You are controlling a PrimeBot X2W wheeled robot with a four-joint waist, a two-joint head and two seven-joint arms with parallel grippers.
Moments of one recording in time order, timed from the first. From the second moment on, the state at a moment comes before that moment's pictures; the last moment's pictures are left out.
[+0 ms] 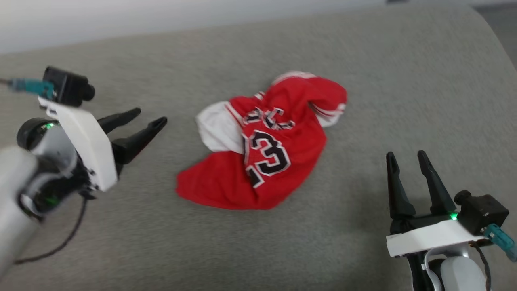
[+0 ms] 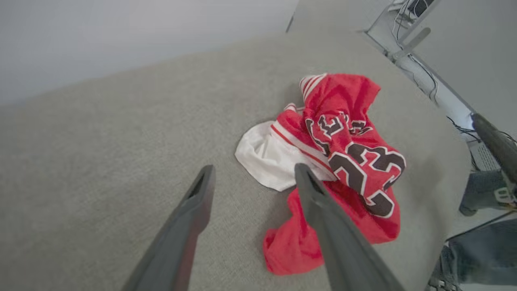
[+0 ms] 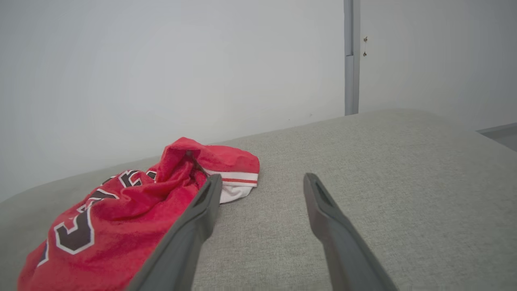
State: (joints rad) left arm -0.77 0.83 -0.82 0.19 -1.22 -0.13 0.28; right arm -0.11 -0.05 0.02 0.14 0.31 0.13 -0.26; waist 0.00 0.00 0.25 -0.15
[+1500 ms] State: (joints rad) left arm -0.93 0.97 -0.90 0.31 -1.52 -0.13 0.46; right arm -0.17 -0.05 0.04 0.11 0.38 0.13 -0.26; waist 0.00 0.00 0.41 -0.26
